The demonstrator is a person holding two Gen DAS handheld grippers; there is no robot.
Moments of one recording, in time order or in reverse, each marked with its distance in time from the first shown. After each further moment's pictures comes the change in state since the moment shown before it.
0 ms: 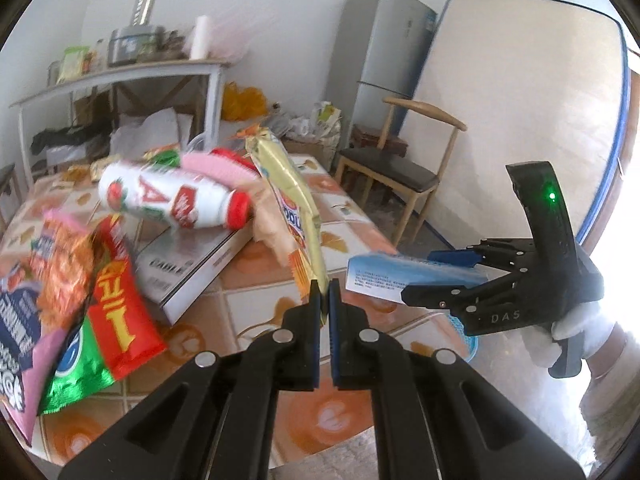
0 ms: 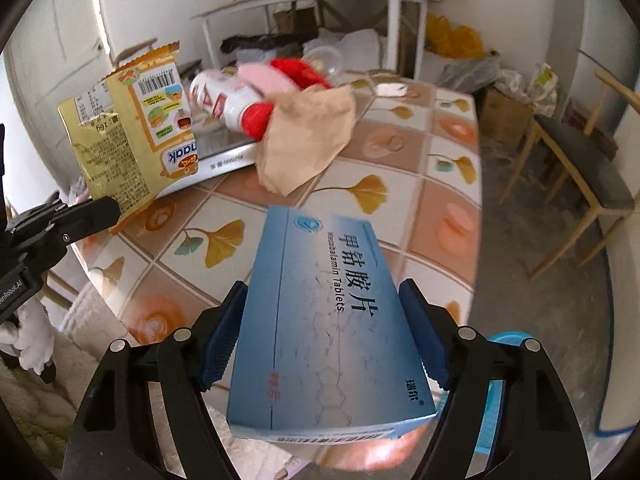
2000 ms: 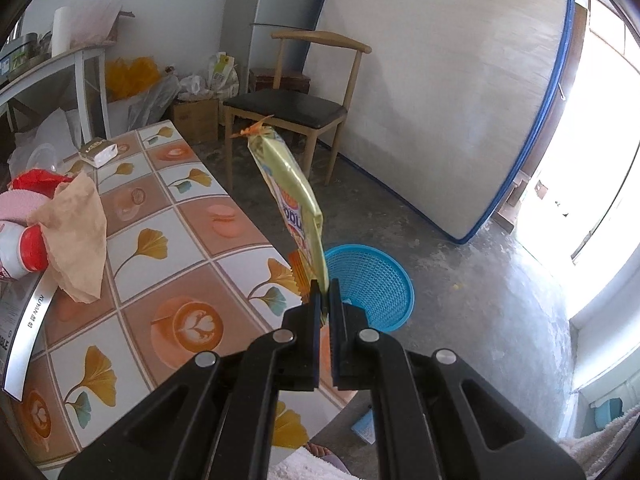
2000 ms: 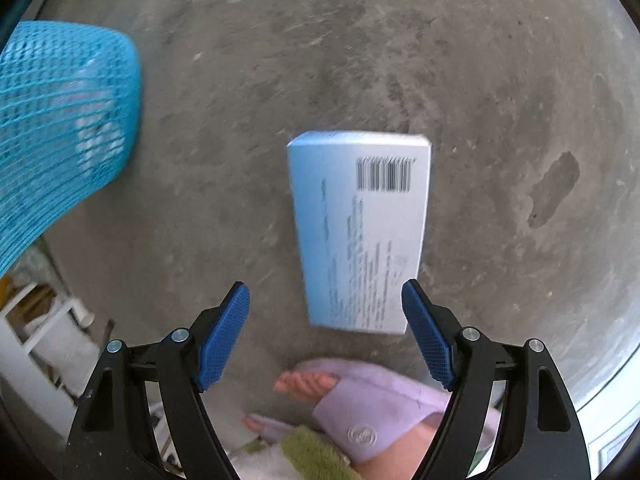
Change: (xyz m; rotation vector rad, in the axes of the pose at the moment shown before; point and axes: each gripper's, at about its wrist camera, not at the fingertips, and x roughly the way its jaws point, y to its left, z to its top) left arm 0.100 -0.125 0.022 0.198 0.239 -0.255; right arm 0.188 -0.163 -0.501 2.058 0.434 -0.197
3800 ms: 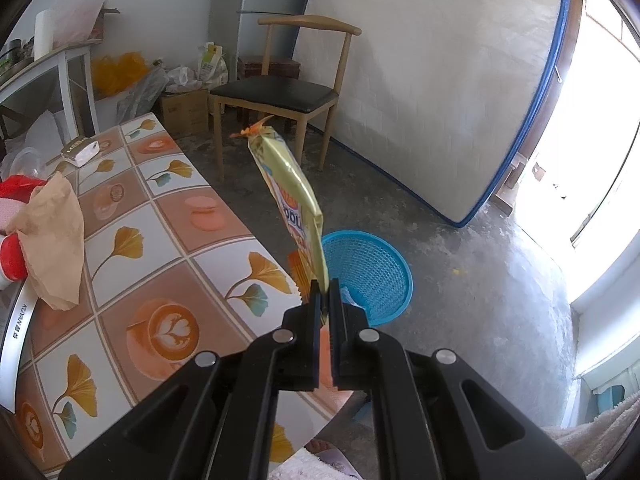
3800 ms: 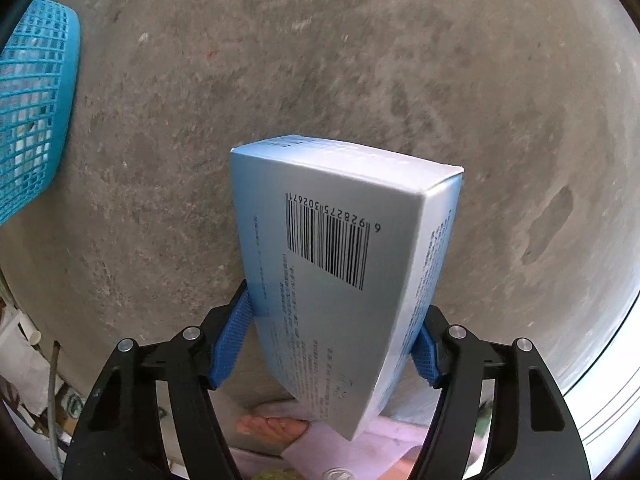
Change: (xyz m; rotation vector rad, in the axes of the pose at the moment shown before) left arm 0.020 -0.009 0.001 0.038 0.049 -0.017; right arm 0.092 0.058 0.005 -0.039 -0.045 -0.200
